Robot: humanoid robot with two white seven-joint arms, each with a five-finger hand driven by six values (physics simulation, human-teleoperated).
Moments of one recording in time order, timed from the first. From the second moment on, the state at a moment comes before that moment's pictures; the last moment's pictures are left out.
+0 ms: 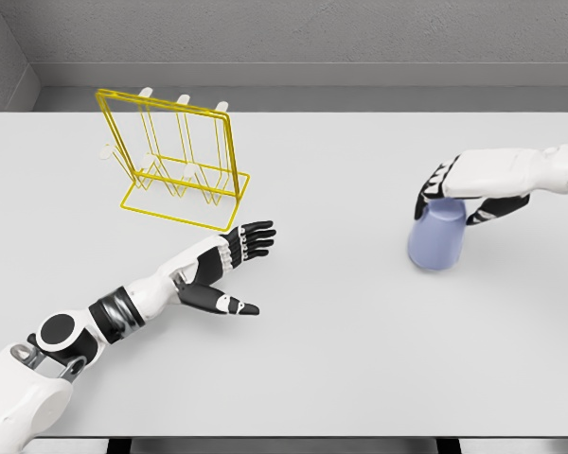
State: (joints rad) left arm -0.15 0.49 -0.53 -1.60 0.63 -0.06 -0.47; right arm -0.99 -1.02 1.05 -1.49 0.12 -0.61 0.61
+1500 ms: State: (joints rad) left arm -0.15 0.49 -0.53 -1.60 0.63 -0.06 -0.46; right arm -1.02 -0.94 0.98 -1.42 0.12 -0.61 0.61
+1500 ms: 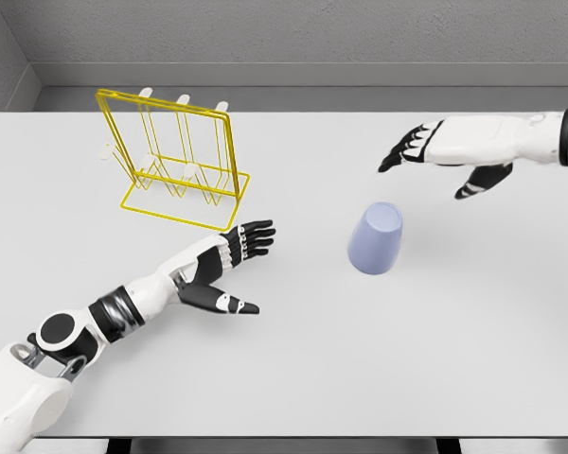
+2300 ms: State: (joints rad) left arm -0.21 0.41 -0.51 -1.59 0.59 -0.09 -0.46; right arm -0.93 -0.96 0.84 -1.29 0.12 -0.61 0.61
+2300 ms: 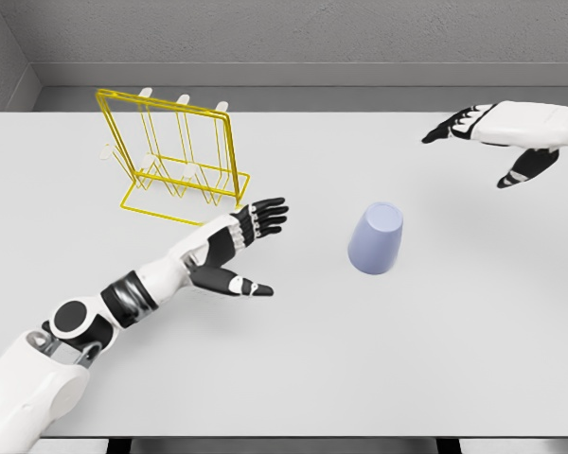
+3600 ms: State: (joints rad) left arm -0.37 0.07 -0.52 -1.26 0.29 -0.08 -0.46; right arm -0.88 -0.92 0.80 -1.18 0.12 -0.61 0.61
